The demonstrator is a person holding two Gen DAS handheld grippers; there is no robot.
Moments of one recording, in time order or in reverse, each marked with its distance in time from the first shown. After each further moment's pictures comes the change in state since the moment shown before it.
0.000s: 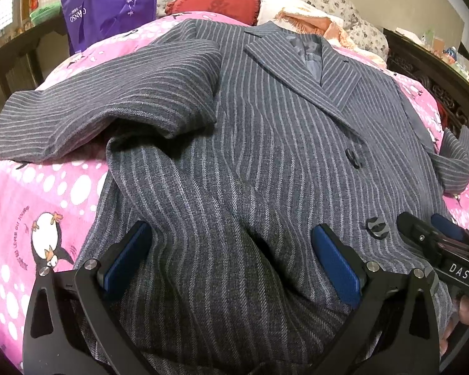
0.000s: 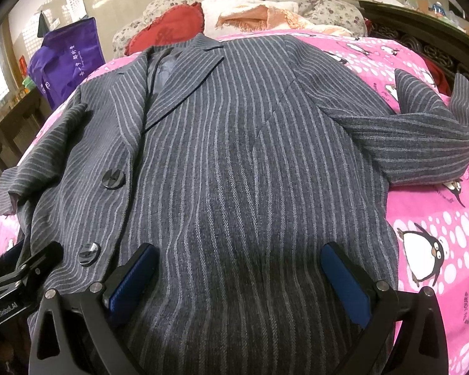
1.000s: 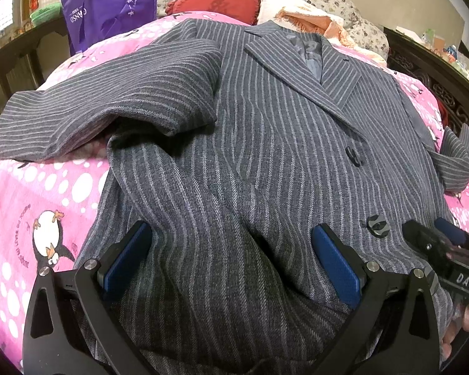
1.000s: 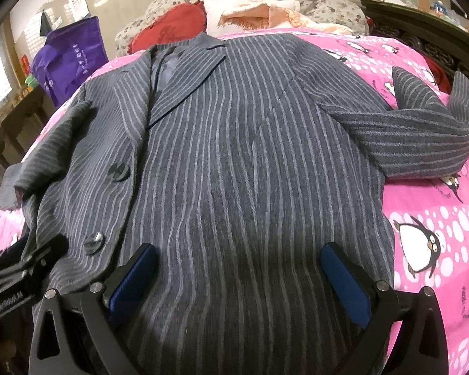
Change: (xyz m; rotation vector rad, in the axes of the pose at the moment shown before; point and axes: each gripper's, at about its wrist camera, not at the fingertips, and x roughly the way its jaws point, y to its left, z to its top) left arm 0.000 0.000 0.000 0.000 0.003 0.008; right arm -0.010 -0.001 -0.010 -0.020 0.016 0.020
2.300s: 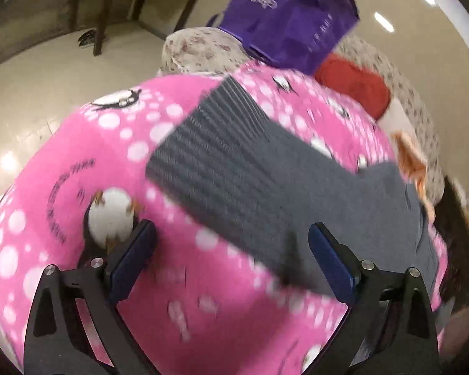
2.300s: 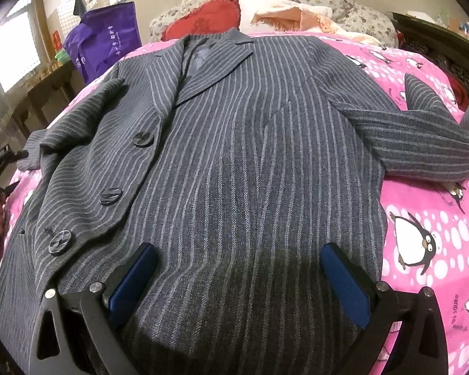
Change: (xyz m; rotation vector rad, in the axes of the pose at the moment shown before) left arm -0.014 0.278 0.042 -0.629 -0.111 0.010; right arm -0.014 -0.011 -0.019 -0.120 0.000 0.084
